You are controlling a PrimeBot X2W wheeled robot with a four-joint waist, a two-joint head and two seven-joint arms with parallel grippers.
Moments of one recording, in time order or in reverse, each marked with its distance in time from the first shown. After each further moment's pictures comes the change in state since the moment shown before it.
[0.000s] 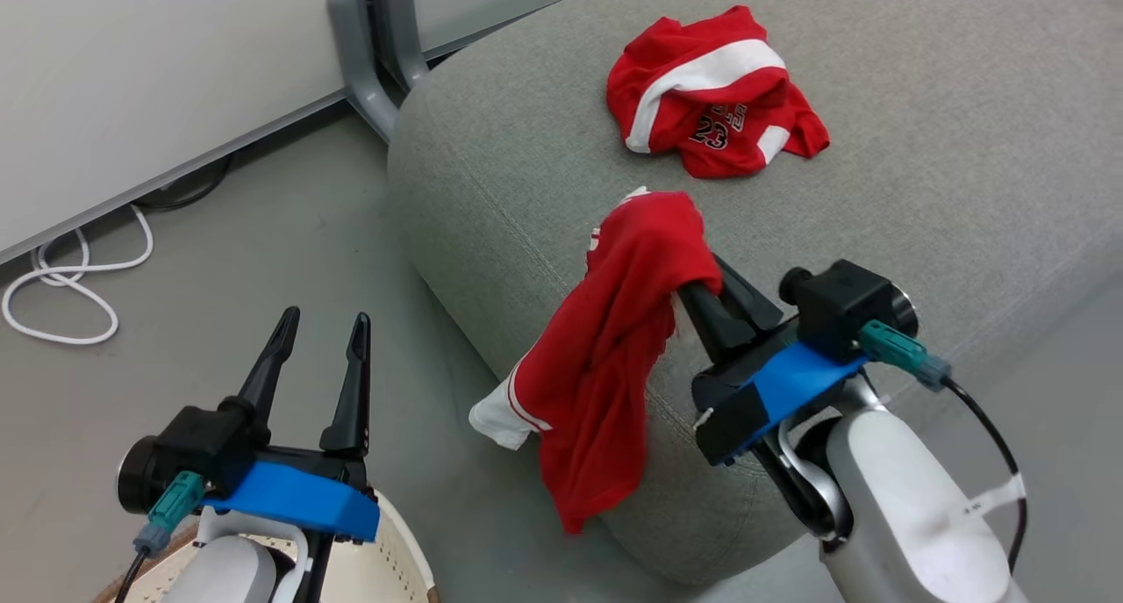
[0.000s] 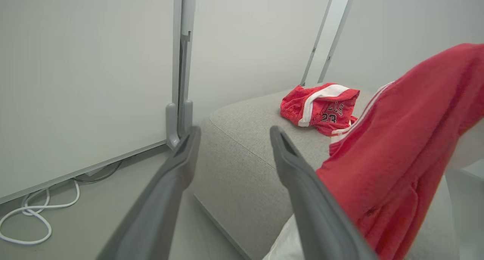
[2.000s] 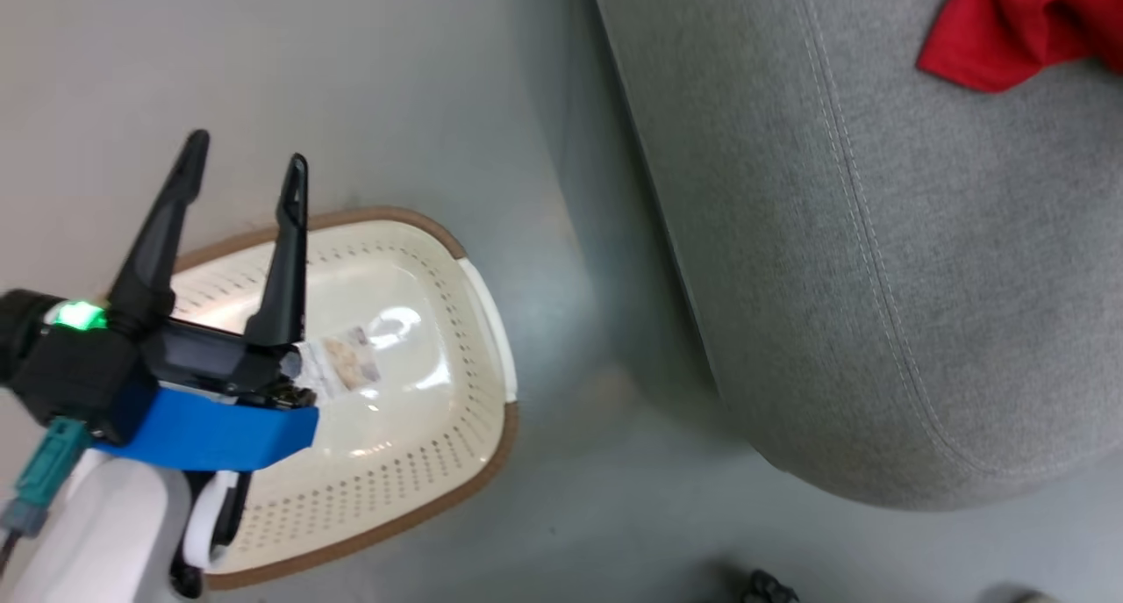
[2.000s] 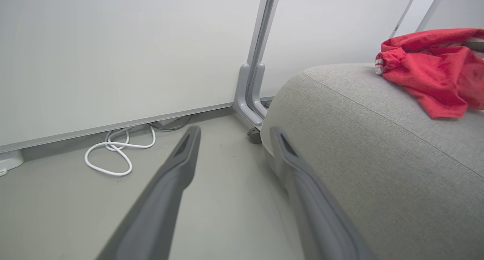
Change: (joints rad) left arm -0.093 0.129 0.102 -0.357 0.135 -0.003 0.077; right arm -0.630 -0.261 -0.755 0.598 -0.163 0.000 0.004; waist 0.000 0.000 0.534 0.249
